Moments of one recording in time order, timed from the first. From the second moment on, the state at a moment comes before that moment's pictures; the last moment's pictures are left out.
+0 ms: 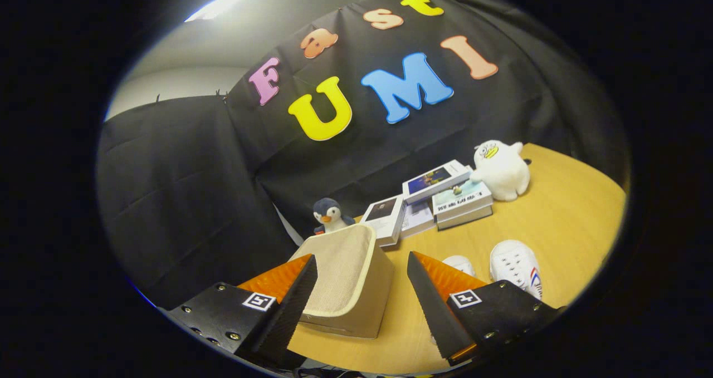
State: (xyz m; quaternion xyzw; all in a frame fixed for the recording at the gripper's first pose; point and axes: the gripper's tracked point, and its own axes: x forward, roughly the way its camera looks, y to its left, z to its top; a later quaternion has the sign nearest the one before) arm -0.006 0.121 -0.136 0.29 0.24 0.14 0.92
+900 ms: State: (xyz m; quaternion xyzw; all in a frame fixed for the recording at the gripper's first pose) arm -0.007 0.195 -0.206 0.52 0.38 0.17 0.75
